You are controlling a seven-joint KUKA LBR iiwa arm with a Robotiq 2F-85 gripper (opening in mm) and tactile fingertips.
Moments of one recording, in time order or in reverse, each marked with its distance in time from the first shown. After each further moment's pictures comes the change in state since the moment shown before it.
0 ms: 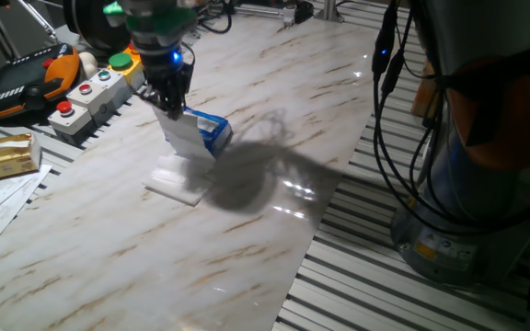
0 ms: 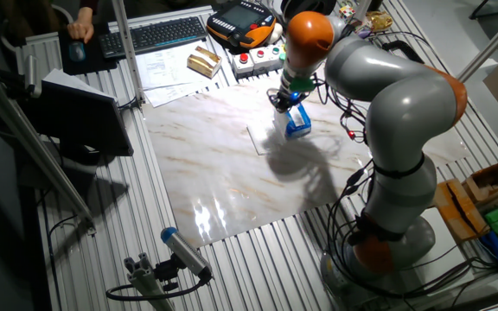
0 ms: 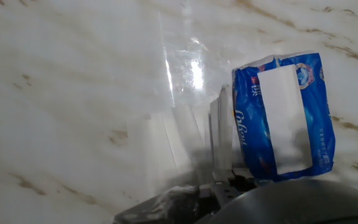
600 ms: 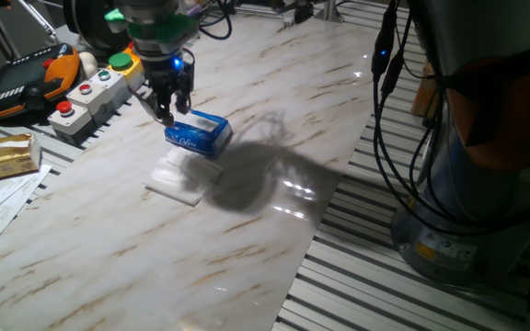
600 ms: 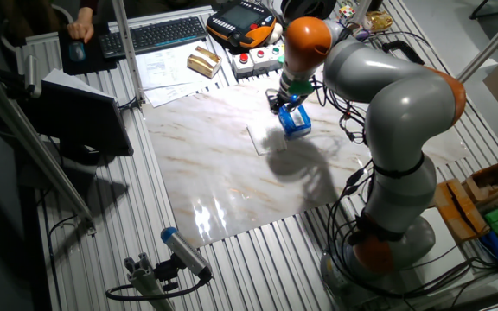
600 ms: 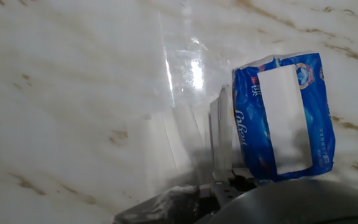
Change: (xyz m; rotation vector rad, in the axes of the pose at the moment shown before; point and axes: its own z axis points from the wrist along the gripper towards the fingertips) arm -0.003 -0.011 0.003 0.003 -0.020 -0.004
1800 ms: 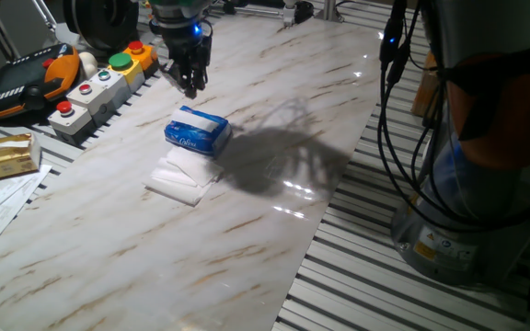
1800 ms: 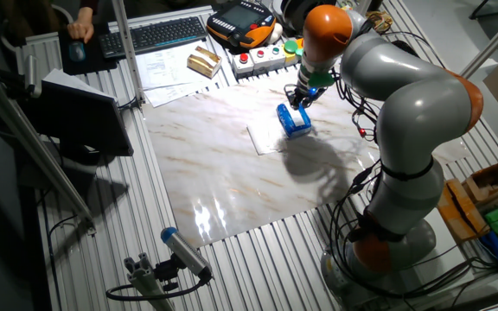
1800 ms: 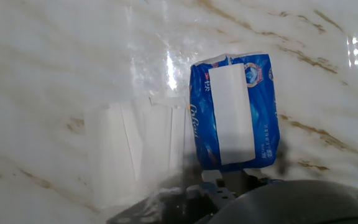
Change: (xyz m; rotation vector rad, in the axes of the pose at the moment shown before) arm 0.013 -0.053 -0.037 0.024 0.034 -0.041
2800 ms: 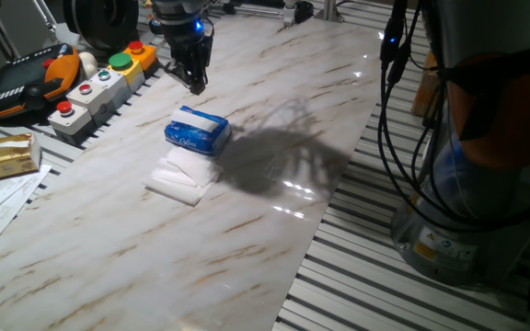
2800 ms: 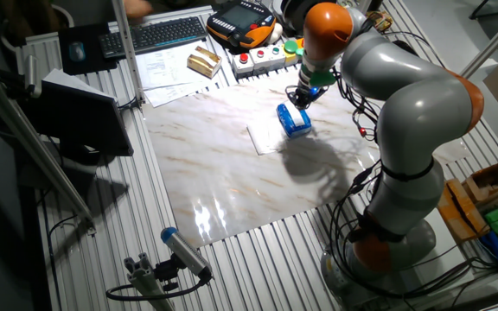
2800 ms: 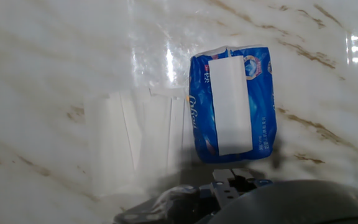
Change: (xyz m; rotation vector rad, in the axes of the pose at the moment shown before) arm 0.007 0.001 -0.005 0.021 0.012 -0.017
